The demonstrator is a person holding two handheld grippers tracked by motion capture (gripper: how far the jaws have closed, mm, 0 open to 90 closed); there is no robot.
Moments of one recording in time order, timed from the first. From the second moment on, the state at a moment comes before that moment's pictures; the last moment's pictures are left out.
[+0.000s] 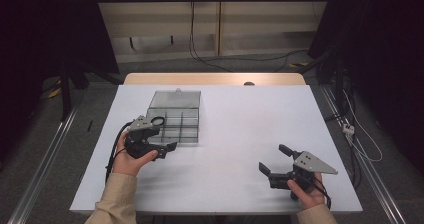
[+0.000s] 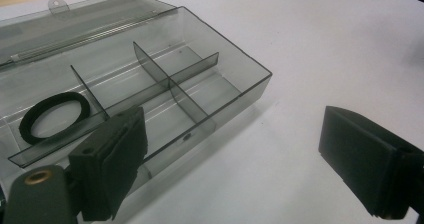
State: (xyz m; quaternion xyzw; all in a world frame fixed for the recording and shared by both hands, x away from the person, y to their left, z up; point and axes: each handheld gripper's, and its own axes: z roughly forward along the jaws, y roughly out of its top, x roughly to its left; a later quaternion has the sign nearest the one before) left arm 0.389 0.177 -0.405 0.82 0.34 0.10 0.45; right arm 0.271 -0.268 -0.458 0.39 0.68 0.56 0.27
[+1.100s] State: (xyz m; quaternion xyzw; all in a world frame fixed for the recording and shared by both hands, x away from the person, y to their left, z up) left arm 0.366 0.197 -0.428 0.82 0.34 0.09 0.46; right arm 0.270 -0.268 -0.458 0.39 0.68 0.56 0.27
